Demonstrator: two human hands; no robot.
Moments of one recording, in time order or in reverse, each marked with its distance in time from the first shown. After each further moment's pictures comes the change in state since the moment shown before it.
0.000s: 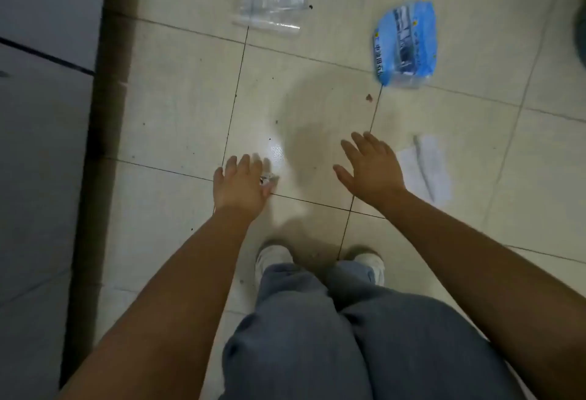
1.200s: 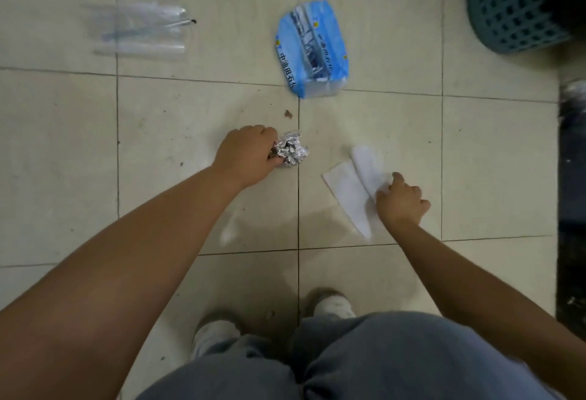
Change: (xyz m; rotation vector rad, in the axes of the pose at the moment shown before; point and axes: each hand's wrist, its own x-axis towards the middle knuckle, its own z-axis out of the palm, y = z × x) left_hand 0.122 0.131 -0.038 -0.067 0.180 0.567; right_hand 0.006 0.147 0.078 0.347 0.171 0.923
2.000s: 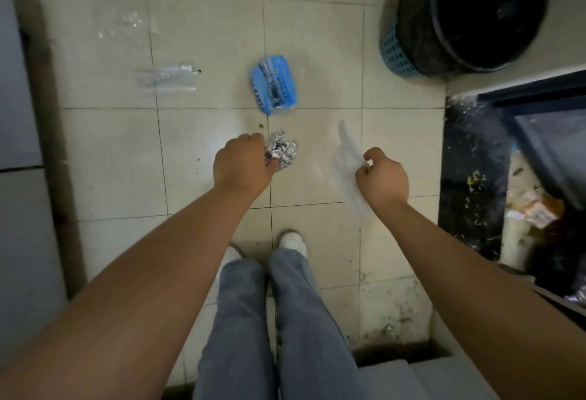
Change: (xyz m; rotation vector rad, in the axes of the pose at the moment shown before) left_hand -0.139 0.152 -0.240 -0.127 -0.050 -0.270; right_hand -0.164 0.008 -0.294 0.148 -0.052 -0.208
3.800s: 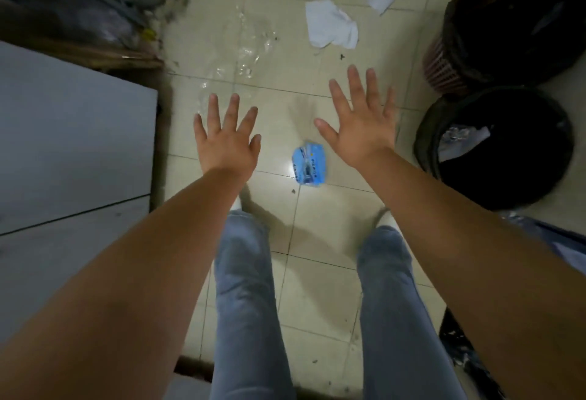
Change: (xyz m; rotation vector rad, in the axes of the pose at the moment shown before) left_hand 0.091 0.096 -0.230 0.397 0.091 -0.376; right_hand 0.157 -0.170 -0.247 -0.453 -0.081 -0.700
